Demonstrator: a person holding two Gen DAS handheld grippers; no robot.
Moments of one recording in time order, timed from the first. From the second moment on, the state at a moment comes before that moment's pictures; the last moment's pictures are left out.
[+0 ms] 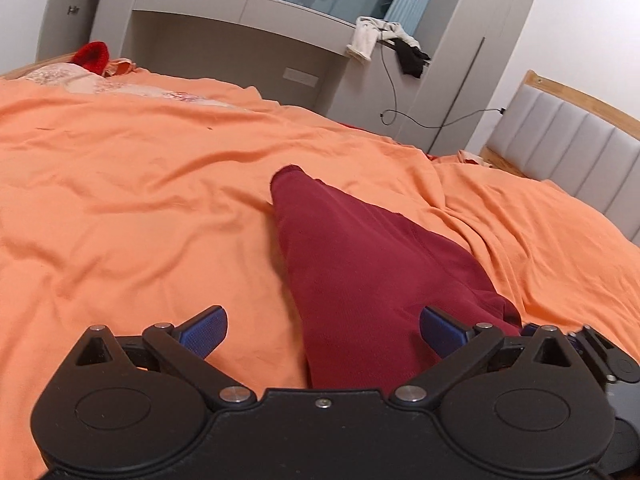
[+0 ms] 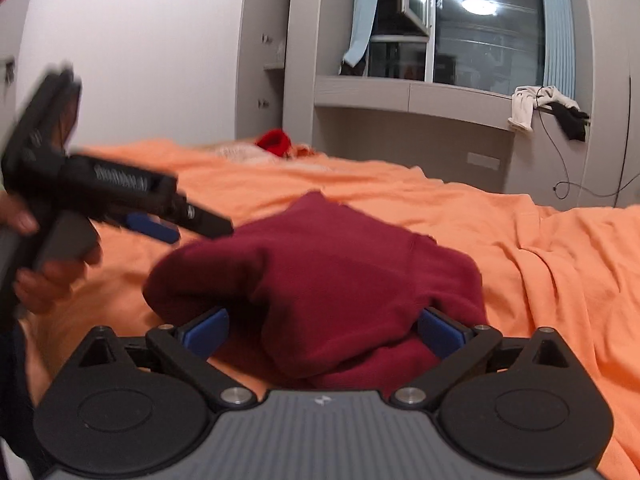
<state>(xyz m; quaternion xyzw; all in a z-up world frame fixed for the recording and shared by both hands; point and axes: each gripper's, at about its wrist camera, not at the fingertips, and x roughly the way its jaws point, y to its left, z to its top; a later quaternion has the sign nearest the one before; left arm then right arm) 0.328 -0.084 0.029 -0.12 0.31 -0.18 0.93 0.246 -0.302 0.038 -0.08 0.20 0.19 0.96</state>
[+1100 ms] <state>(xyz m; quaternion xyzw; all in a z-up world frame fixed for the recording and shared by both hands) 0.327 -0.095 0.020 -0.09 0.31 -0.18 0.93 0.242 -0.375 0.048 -0.08 0.23 0.11 0.96</state>
